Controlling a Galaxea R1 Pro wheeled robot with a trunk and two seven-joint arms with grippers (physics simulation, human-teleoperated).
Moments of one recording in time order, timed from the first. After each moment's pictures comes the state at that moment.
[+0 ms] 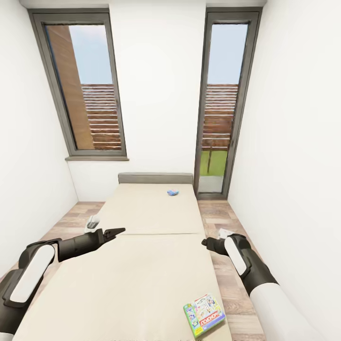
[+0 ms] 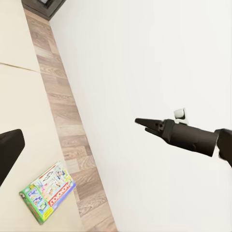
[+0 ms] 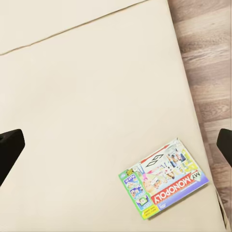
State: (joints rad) left arm -0.43 0.32 0.02 -1.40 0.92 1.00 -0.42; right arm -0.68 0.03 0.02 -0.86 -0.44 0.77 -0.22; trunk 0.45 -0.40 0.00
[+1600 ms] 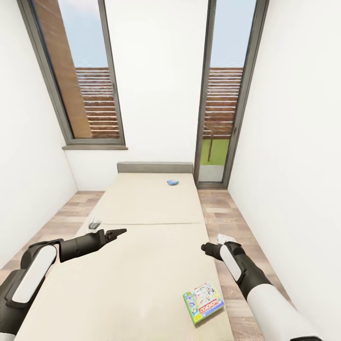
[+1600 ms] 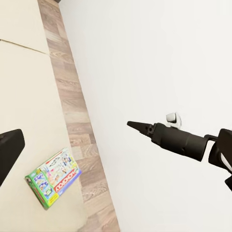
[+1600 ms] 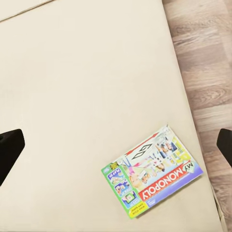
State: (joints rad) left arm -0.43 0.32 0.01 -1.40 0.91 0.99 -0.42; right arm -0.69 0.03 0.08 -0.71 -0.44 0.59 -0.23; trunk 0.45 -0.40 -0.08
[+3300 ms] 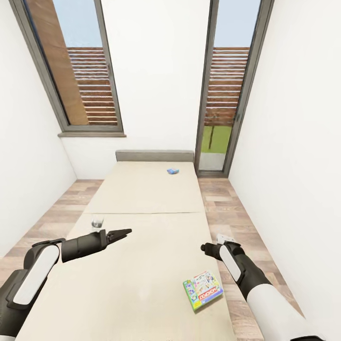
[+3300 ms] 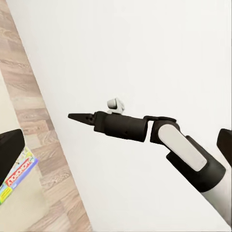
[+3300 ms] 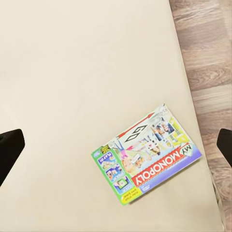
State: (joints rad) left arm -0.43 0.32 -0.03 -1.44 0.91 1.00 -0.64; right arm -0.69 0.03 0.09 -0.71 -0.44 0.59 -0.23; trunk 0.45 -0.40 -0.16
